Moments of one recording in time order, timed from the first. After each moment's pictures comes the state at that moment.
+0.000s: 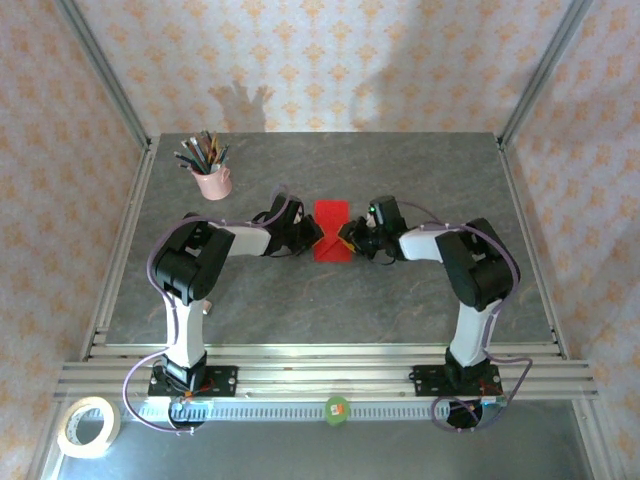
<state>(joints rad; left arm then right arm) -0.44 2.00 1.05 0.14 0.36 -1.09 0.43 1.88 0.91 0.19 -0.46 1.09</state>
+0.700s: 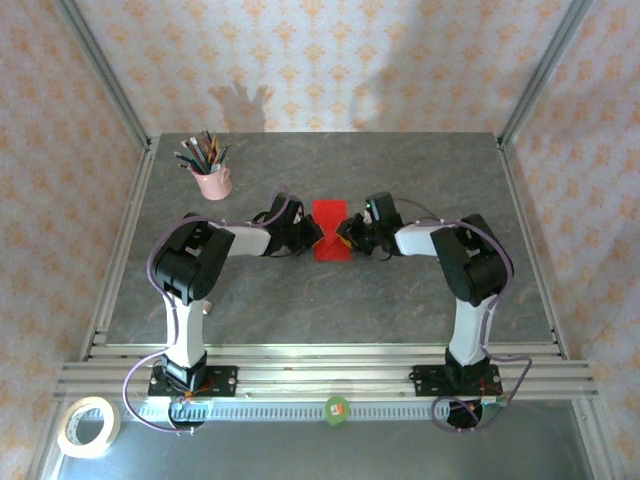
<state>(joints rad) -0.44 2.00 1.05 0.14 0.37 -1.09 0.44 1.93 0.97 0.16 -0.44 1.09</state>
